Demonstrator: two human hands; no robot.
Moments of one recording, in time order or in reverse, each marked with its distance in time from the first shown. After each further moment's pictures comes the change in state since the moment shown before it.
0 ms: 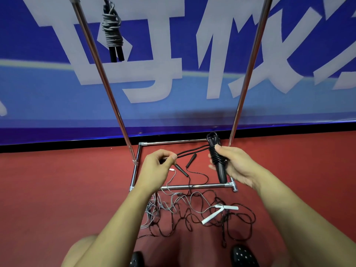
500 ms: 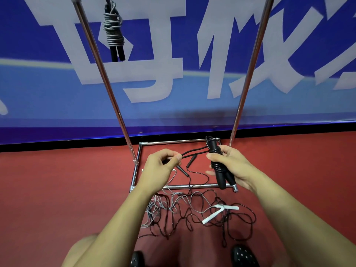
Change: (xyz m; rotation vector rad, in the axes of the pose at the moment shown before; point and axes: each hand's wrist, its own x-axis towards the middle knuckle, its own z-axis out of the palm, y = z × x) left_hand -0.005 0.011 0.000 -0.069 -0.061 0.017; right_hand -0.005 0.005 0.010 -0.094 0.025 -0.009
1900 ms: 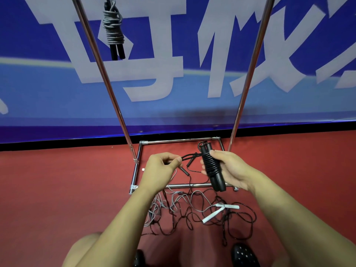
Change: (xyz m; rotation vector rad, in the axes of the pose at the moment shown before) left_hand 0.002 -0.007 0.007 0.033 0.021 -0.109; right_hand 0.002 0.006 0.008 0.123 -0.122 0.081
